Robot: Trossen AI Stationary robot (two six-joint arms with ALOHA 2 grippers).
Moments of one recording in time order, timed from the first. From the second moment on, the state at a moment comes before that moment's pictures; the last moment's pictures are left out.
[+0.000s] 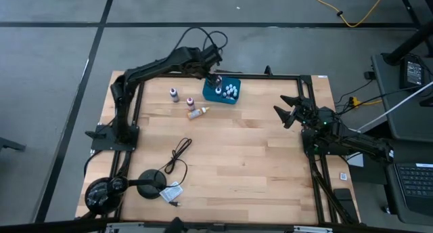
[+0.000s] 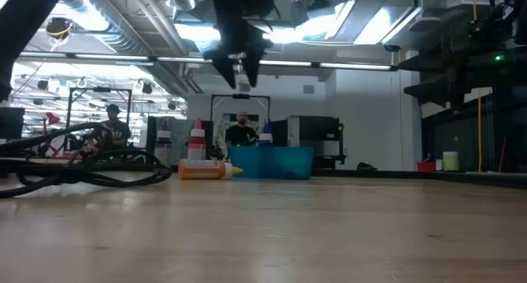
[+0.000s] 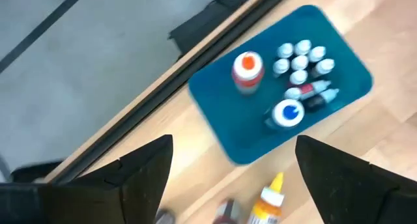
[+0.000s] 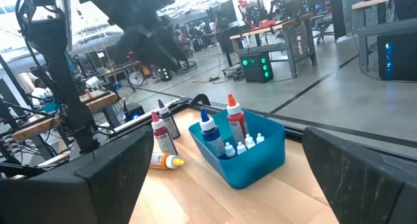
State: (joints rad) left arm 0.47 1.92 1.95 -1.16 -0.29 -0.33; right arm -0.35 0.00 0.01 0.06 0.23 0.31
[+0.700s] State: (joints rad) left arm 0.54 1.54 1.40 -1.09 -0.35 -0.59; right arm -0.34 0.00 0.01 0.06 0.23 0.31
